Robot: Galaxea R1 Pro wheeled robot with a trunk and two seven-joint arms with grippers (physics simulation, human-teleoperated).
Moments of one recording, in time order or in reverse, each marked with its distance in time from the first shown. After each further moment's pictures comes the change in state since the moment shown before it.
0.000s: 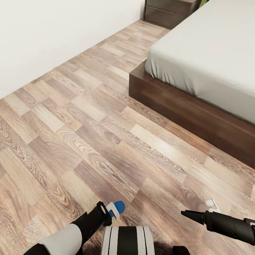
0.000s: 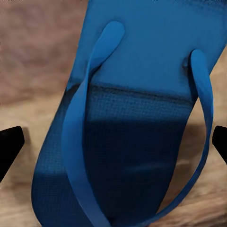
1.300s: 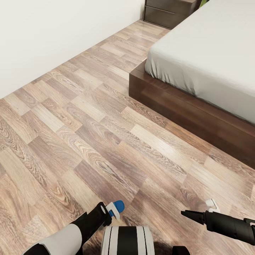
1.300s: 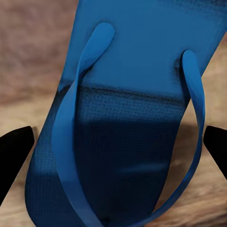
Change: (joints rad) left arm 0.001 0.001 0.000 -0.001 0.007 -0.002 -0.001; right arm 0.000 0.000 0.000 0.000 0.000 0.000 0.000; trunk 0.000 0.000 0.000
